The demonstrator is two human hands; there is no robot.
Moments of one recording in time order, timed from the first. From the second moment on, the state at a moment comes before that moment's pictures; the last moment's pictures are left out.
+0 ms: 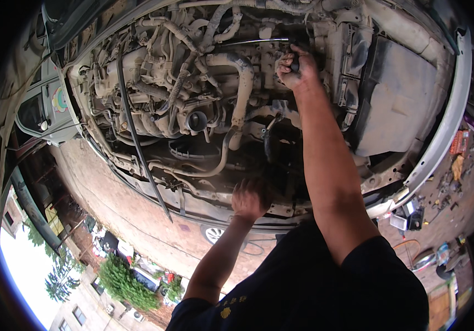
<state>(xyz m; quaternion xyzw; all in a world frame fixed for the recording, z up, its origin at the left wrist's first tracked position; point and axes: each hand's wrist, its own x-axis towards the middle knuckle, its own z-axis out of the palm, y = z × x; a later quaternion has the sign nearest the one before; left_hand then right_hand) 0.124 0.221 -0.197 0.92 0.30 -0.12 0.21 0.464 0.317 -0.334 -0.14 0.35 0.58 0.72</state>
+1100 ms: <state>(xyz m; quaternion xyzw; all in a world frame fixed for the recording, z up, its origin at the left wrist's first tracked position) 0.129 0.222 -0.197 0.92 0.30 -0.17 0.21 0.491 0.320 -0.320 -0.04 0.36 0.47 0.80</state>
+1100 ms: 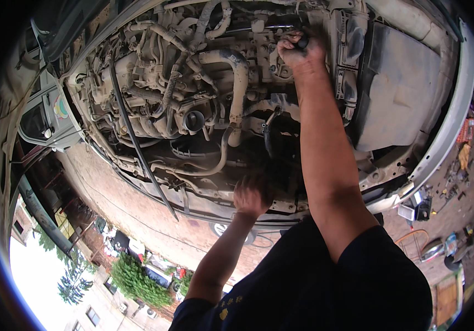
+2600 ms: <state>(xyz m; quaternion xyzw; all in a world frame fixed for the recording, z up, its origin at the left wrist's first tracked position) 0.126 0.221 -0.201 0.91 0.32 -0.15 0.23 0.486 0.317 -0.360 0.07 0.27 0.53 0.80</state>
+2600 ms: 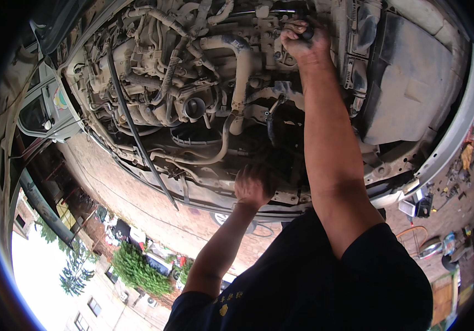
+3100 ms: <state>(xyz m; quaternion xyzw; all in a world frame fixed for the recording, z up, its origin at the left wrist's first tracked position) 0.127 0.223 -0.201 0.92 0.29 -0.13 0.22 0.494 0.314 -0.373 0.01 0.24 0.58 0.78</state>
